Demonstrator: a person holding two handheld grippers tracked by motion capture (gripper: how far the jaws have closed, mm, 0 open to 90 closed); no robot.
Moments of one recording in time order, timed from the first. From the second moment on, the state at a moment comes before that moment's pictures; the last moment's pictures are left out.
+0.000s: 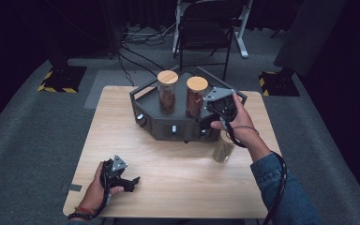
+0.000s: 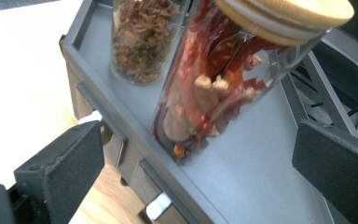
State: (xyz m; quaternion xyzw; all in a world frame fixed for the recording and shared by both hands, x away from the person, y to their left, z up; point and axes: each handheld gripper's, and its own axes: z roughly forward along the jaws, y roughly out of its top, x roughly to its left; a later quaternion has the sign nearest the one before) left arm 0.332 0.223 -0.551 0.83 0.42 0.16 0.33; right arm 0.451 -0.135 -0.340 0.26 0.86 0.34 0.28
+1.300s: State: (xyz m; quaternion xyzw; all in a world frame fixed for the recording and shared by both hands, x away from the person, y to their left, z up) left arm 0.332 0.223 -0.551 0.83 0.42 0.16 0.33; right arm 0.368 -0.199 -0.380 0.21 0.86 0.34 0.32
